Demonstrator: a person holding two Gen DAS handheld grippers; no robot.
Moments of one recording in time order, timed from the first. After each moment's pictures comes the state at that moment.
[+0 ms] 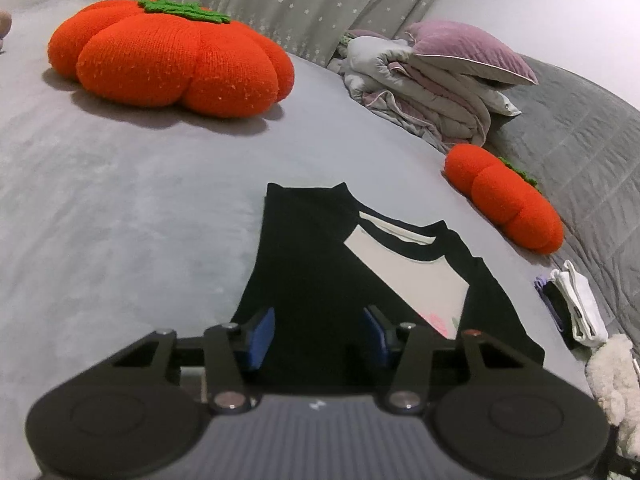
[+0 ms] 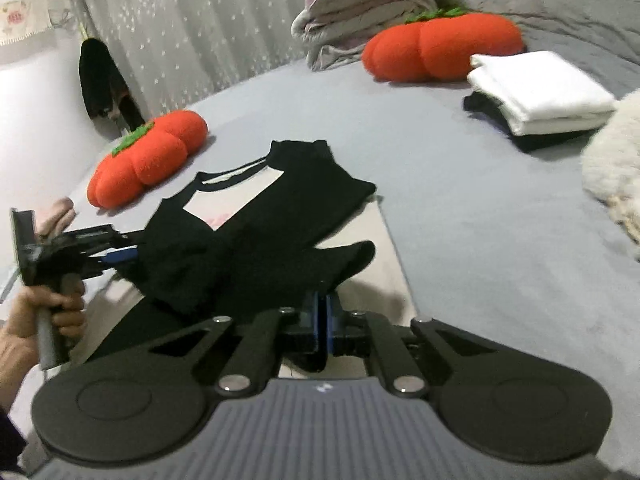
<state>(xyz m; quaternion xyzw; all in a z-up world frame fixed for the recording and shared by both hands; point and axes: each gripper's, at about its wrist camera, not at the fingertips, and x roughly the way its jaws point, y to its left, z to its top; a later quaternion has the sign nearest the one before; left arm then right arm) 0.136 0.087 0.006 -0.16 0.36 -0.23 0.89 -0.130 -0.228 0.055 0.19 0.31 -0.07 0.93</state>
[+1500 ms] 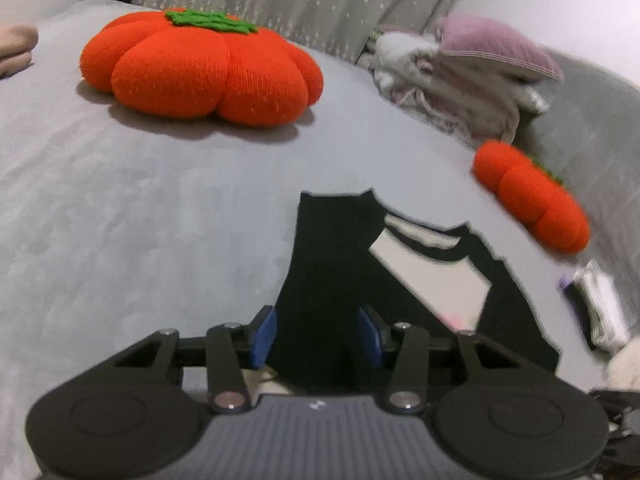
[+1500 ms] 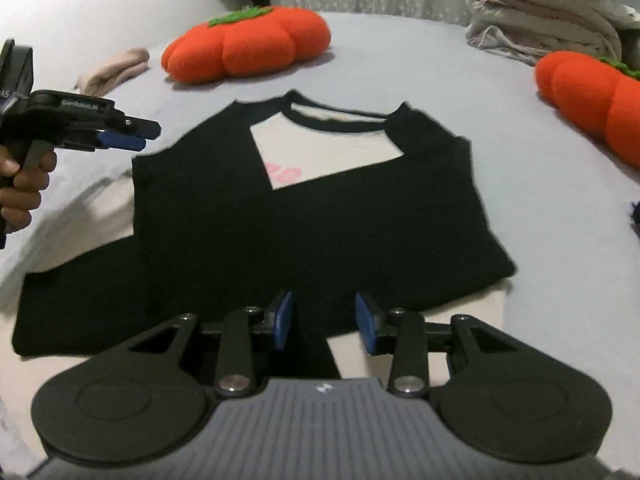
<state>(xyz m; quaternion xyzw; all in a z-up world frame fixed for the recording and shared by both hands) 0.130 0.093 0.023 -0.12 0.38 -0.18 0.90 0.015 -0.194 0.018 -0.03 0.39 0.12 0.91</state>
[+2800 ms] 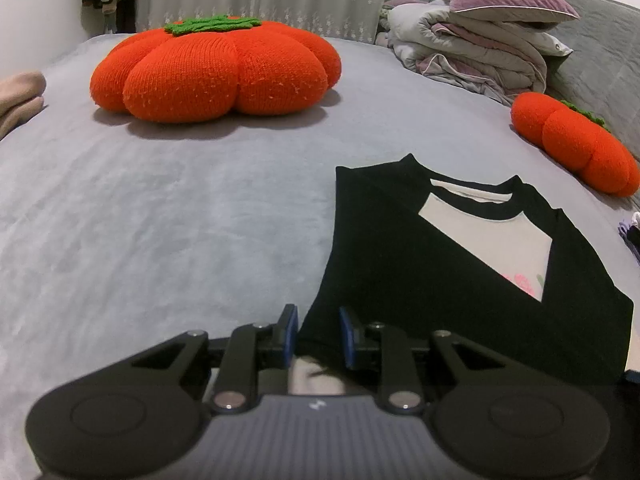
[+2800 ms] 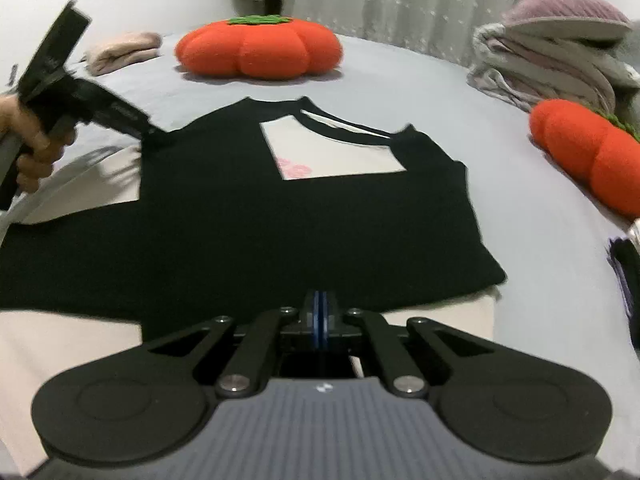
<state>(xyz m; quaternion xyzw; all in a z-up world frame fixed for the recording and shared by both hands) 0.131 0.080 0.012 -0.02 0.39 -0.13 0.91 -0.011 -0.182 0.014 -0.10 0.35 0.10 0.92</state>
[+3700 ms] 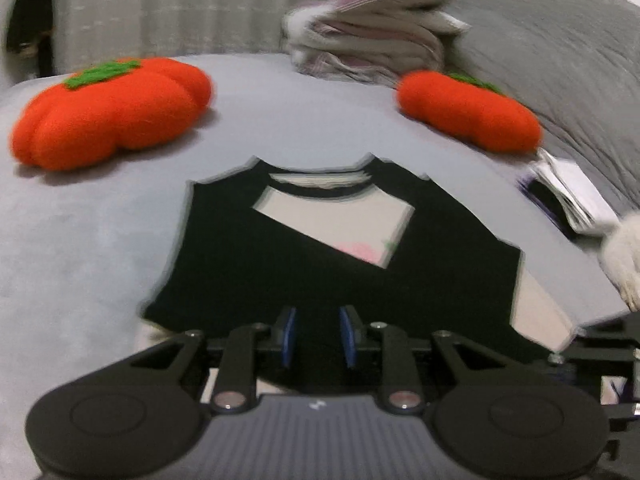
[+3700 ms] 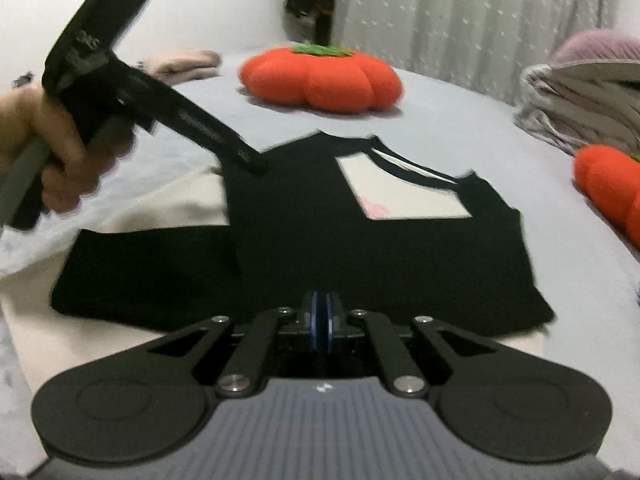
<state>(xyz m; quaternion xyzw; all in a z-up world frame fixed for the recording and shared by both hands) 0.065 0.014 0.039 0.03 0.37 -0.25 0.89 -0.038 -0.136 0.027 -0.11 0.31 0.19 0.93</state>
